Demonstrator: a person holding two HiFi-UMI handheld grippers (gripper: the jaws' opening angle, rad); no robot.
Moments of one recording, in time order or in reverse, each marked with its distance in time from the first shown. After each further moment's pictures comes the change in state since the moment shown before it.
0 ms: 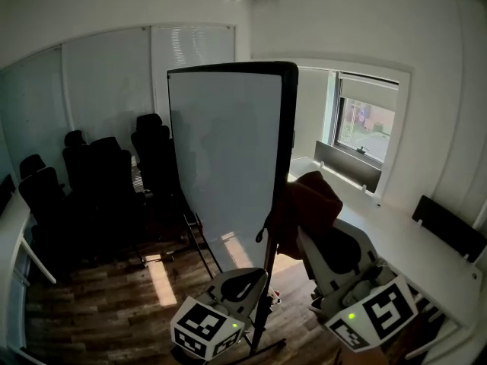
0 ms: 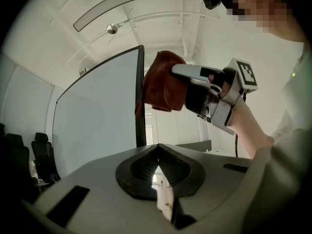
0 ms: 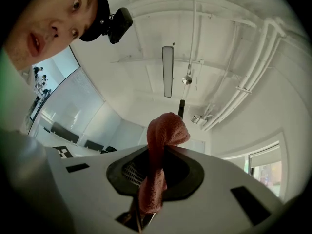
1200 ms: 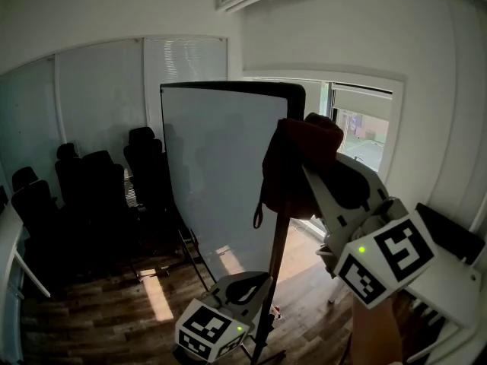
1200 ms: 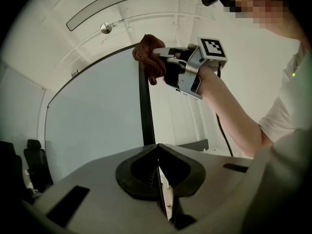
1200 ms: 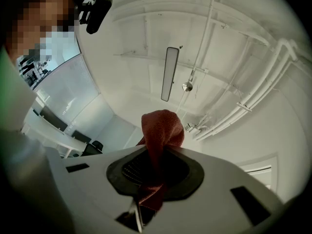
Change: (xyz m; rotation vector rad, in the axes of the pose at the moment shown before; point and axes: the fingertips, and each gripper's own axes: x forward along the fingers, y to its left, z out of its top) left arm 0.023 0.021 0.016 0.058 -0.022 -0.063; right arm 0.075 -0.060 0.060 -0.147 -0.020 -0.088
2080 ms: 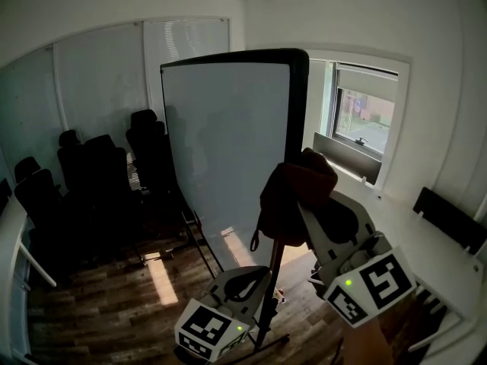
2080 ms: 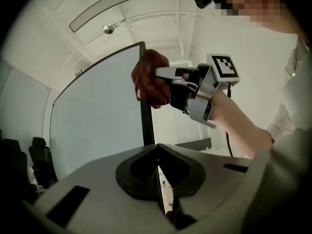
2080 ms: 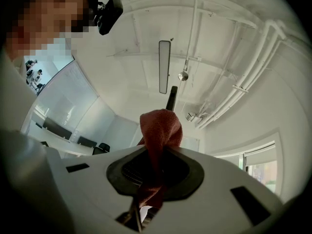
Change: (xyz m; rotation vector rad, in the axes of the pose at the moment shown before) left arm -0.008 -0.003 -0.018 -0.023 0.006 0.041; right arm -0.029 0.034 -0.083 0.140 0.063 0.028
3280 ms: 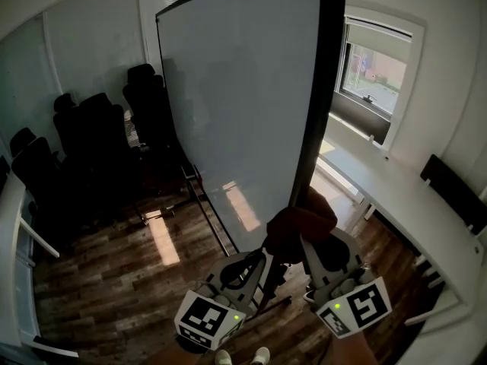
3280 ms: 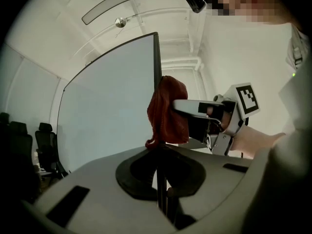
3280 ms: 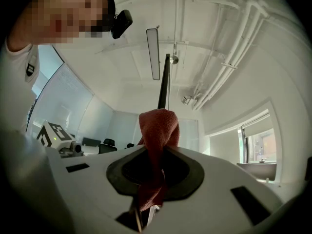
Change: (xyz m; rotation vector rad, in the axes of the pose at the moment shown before) left arm -0.013 0.014 -0.090 -0.089 0.042 0.061; right arm -0.054 0.045 -0.155 0.163 0.123 -0.010
